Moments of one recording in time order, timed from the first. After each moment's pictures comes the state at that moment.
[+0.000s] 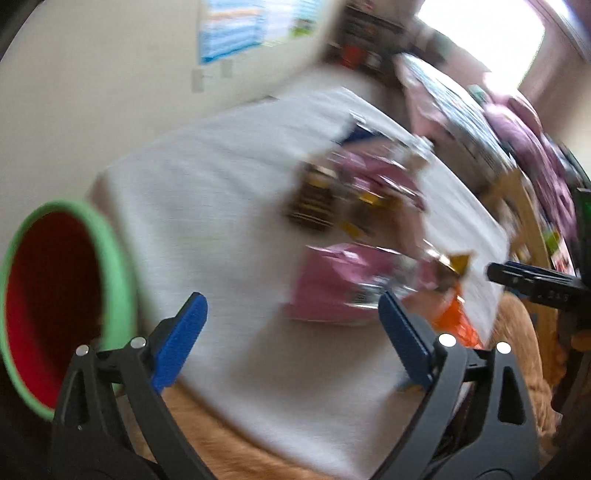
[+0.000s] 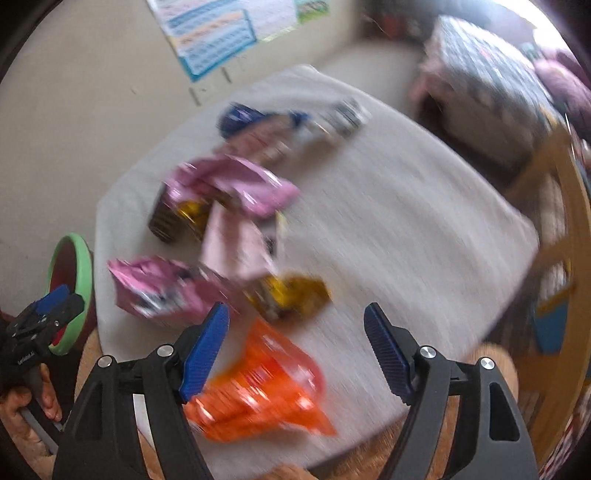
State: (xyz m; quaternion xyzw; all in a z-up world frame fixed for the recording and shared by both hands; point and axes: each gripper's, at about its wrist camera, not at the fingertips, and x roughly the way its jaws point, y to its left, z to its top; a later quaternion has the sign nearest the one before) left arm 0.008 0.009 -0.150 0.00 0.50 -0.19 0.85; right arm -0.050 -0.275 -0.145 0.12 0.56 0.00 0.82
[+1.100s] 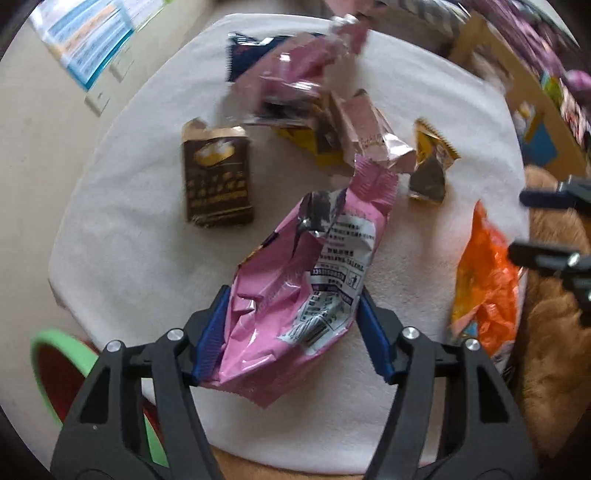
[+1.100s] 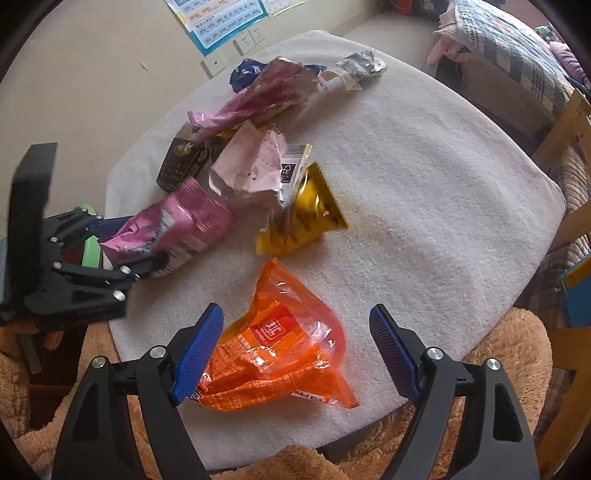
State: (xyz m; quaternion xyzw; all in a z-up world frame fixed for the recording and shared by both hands) left arm 0.043 -0.066 -0.187 0.22 0.57 -0.27 0.75; right arm -0.059 -0.260 -0.163 0.12 0.59 0.05 0.80
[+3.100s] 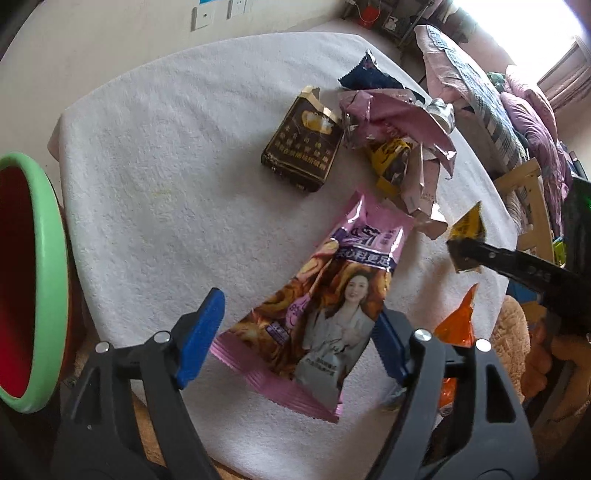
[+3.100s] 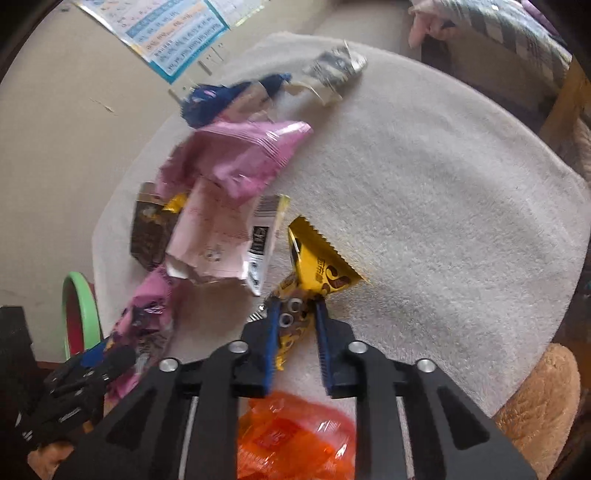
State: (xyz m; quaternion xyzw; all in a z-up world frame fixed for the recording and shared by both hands) left arm 0.039 -0.010 -0.198 -0.05 0.59 -0.17 0.79; right arm -0.001 -0.278 -0.179 0.20 0.57 0.02 0.79
